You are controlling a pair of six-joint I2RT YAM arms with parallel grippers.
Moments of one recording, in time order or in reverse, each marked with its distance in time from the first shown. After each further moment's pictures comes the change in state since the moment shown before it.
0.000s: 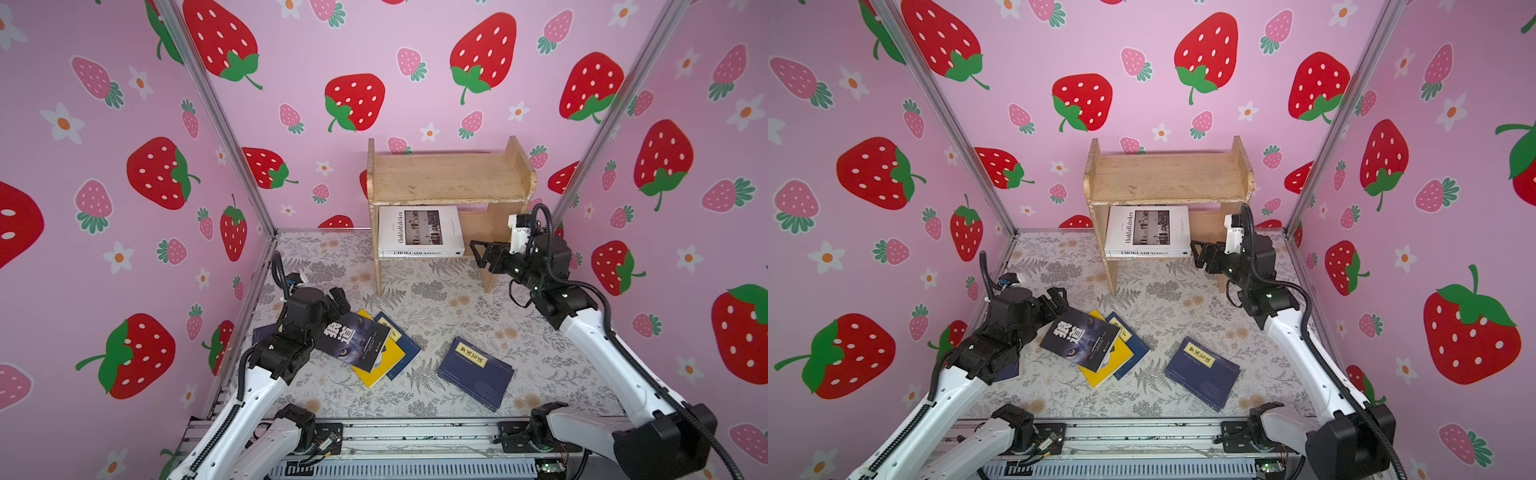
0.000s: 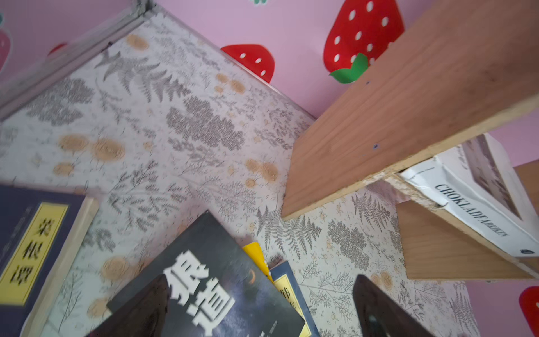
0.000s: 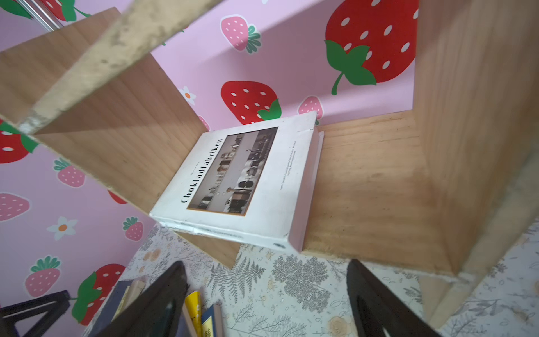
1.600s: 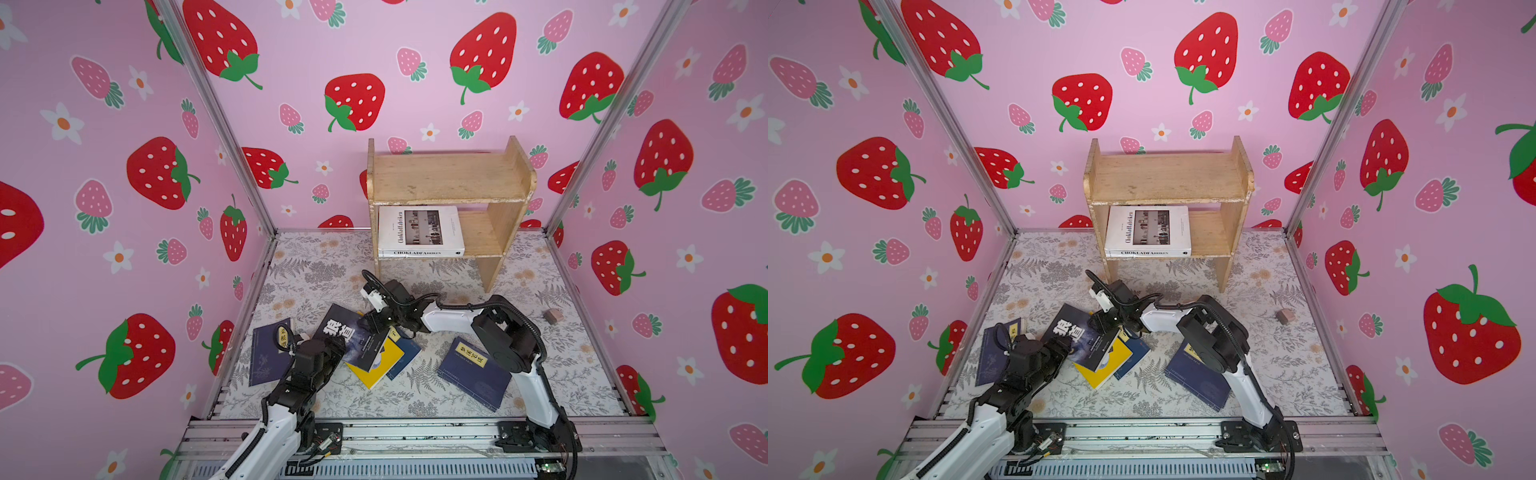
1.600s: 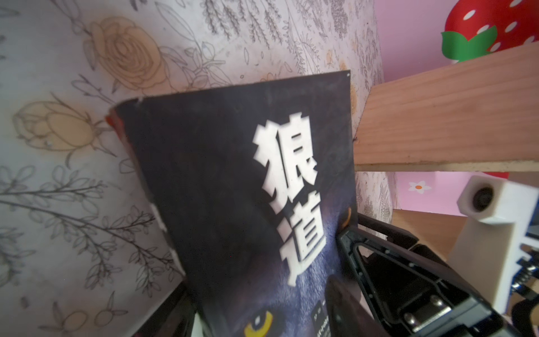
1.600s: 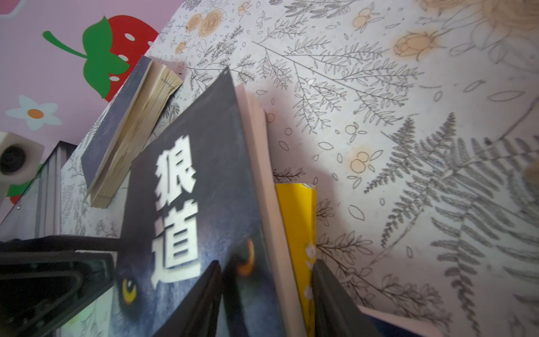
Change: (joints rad) left arm 0.086 -0.183 -0.676 0.476 0.228 -0.427; right arm 0.581 1.042 0.359 0.236 -0.154 -0.041
